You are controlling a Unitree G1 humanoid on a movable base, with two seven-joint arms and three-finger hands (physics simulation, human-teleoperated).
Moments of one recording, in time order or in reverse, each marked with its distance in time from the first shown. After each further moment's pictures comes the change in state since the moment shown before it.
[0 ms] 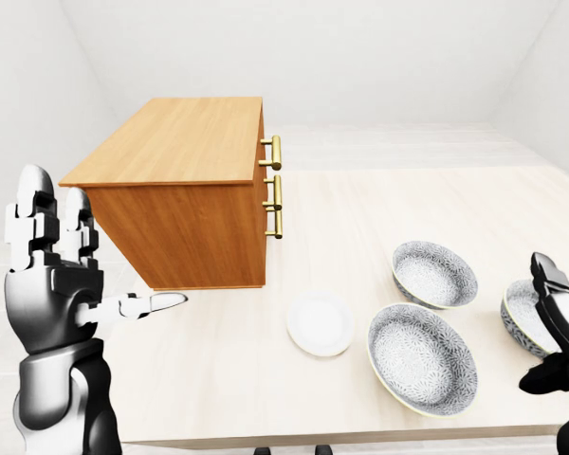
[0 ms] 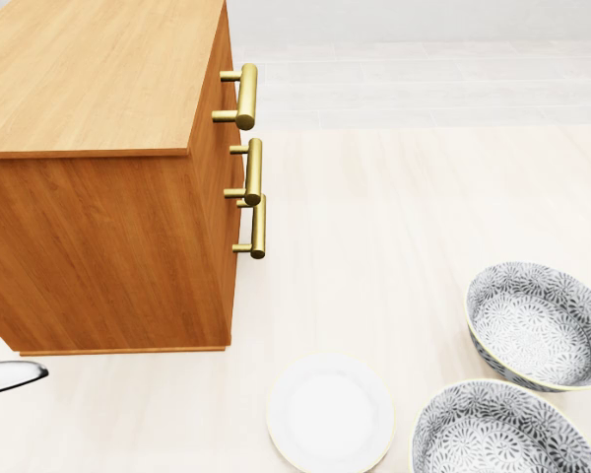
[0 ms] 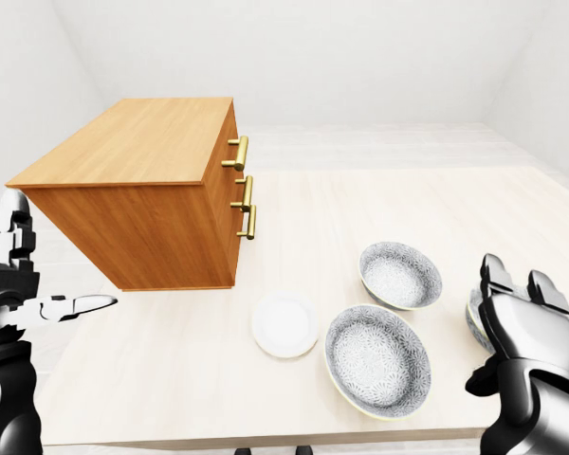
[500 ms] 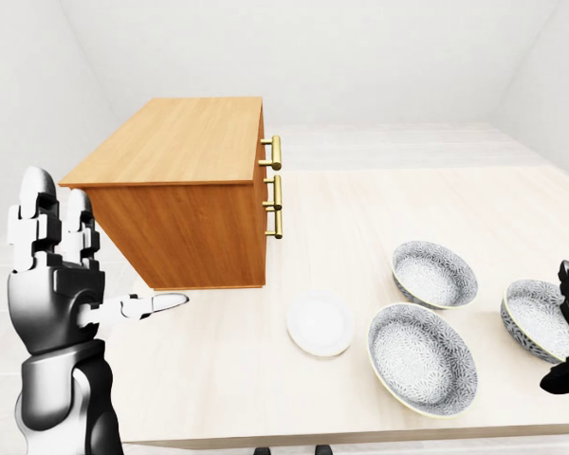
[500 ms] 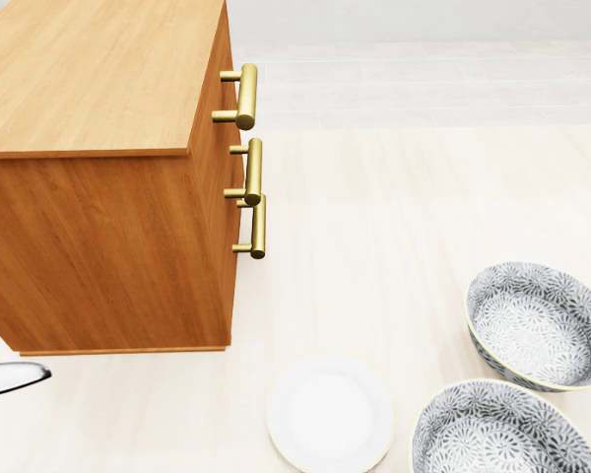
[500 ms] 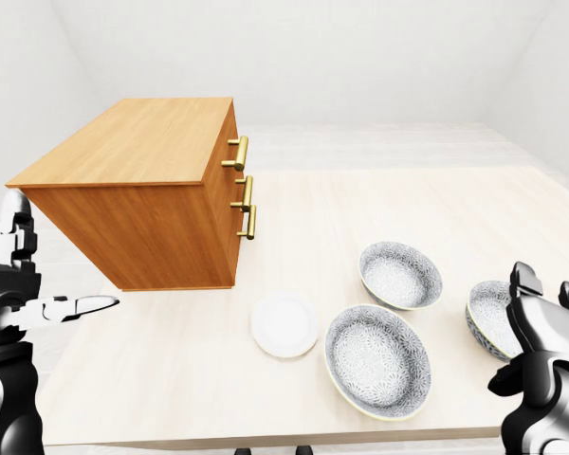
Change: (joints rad) left arm 0.007 -0.006 -0.008 -0.002 0.013 0.000 0.003; right arm -0.072 -0.089 -0.102 0.226 -0.013 0.000 -0.040
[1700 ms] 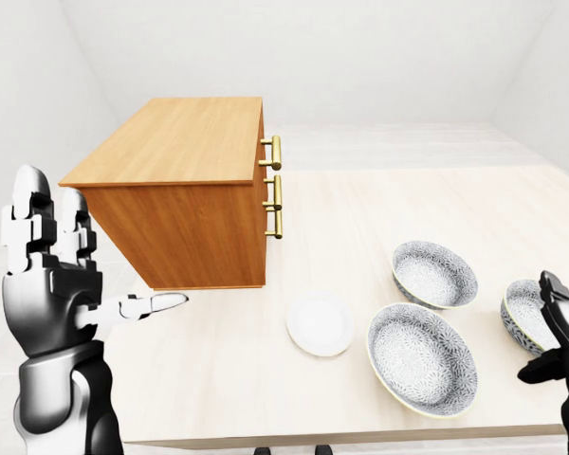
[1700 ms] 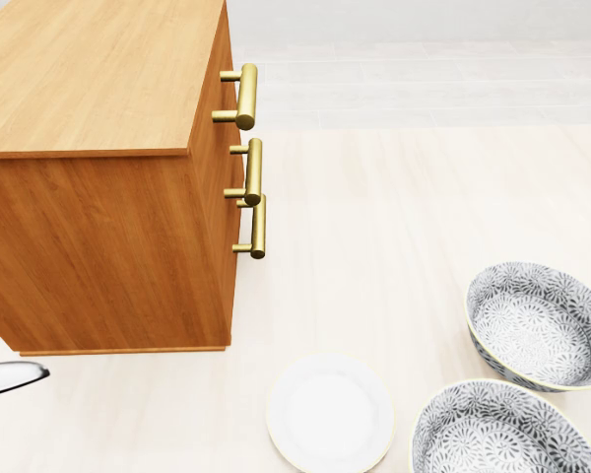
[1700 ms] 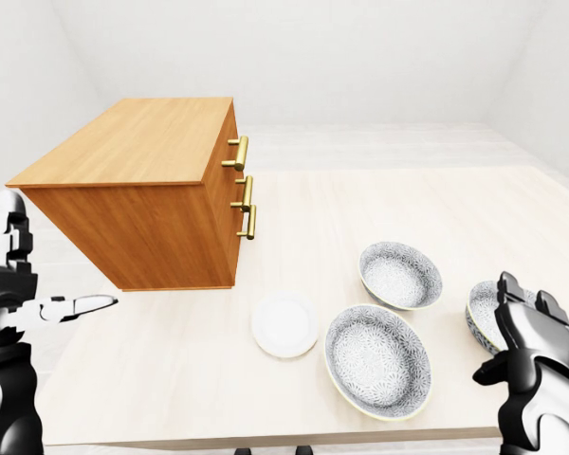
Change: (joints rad) left arm 0.004 -0.012 0.003 -0.022 0.008 0.000 0.008; right arm -0.036 -0.153 0.113 0.476 0.217 0.000 -0.345
